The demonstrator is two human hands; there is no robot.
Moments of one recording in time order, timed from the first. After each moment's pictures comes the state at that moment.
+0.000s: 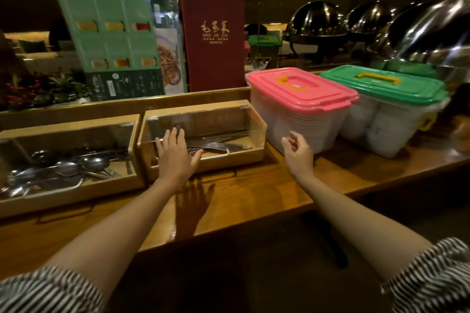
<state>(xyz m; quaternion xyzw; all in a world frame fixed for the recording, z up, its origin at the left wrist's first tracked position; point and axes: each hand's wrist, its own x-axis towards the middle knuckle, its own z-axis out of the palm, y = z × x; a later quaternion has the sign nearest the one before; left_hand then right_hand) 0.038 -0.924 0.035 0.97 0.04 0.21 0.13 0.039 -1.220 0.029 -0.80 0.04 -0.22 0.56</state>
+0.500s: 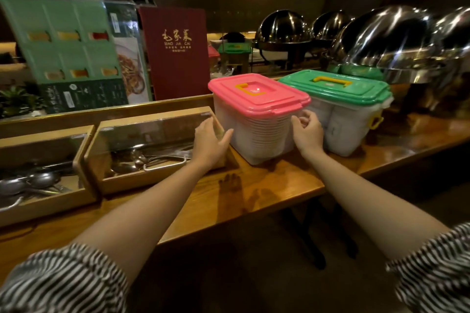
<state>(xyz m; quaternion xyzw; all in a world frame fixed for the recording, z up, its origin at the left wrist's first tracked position) 0.058 -1.109 0.084 0.89 -0.07 0.21 0.39 0.057 -1.348 0.087 -0.78 0.11 -0.29 0.54</state>
